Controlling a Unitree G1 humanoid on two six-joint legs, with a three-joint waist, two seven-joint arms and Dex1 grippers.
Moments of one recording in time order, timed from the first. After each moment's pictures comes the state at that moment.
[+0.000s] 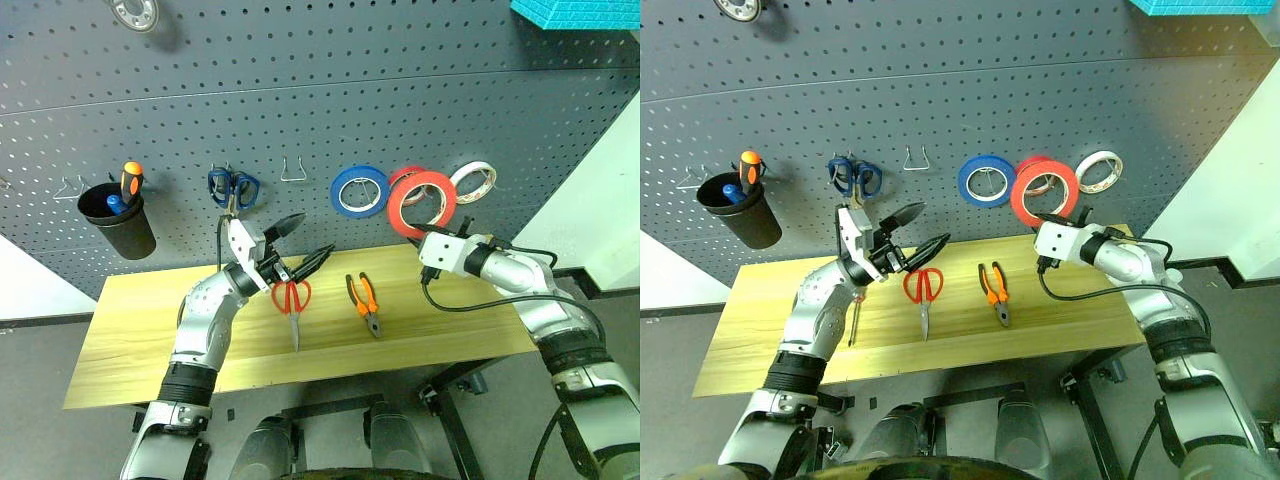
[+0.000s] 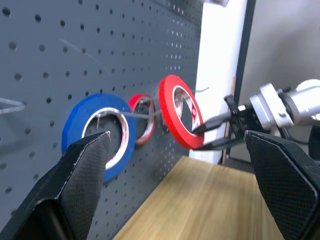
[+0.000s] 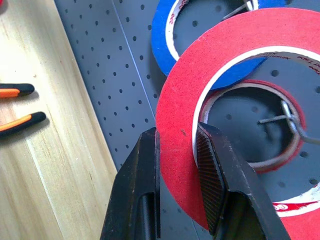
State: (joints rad) left arm -0.33 0.19 -0.02 0.19 -0.42 -0.10 -0.91; right arm -0.52 -0.67 0.18 0.53 -0.33 -0.46 0.55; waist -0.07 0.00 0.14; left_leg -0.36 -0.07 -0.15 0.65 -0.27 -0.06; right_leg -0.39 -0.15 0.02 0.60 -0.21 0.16
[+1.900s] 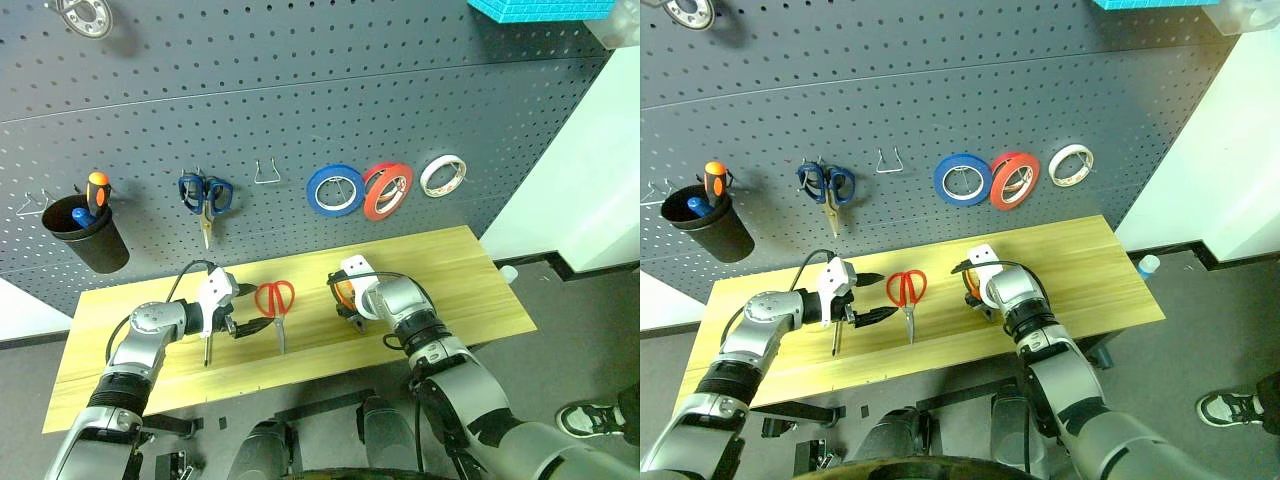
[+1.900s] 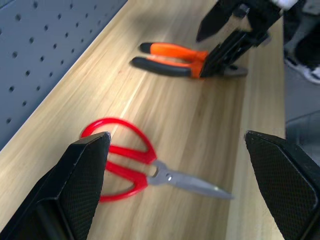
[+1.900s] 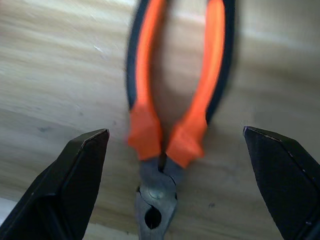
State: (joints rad) left arm -0.28 0.54 -0.08 0.49 -0.19 -0.08 -1.11; right arm -0.72 0.02 0.12 0.76 -0.10 0.95 0.22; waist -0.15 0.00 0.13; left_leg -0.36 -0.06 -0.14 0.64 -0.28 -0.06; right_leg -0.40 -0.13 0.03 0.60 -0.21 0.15
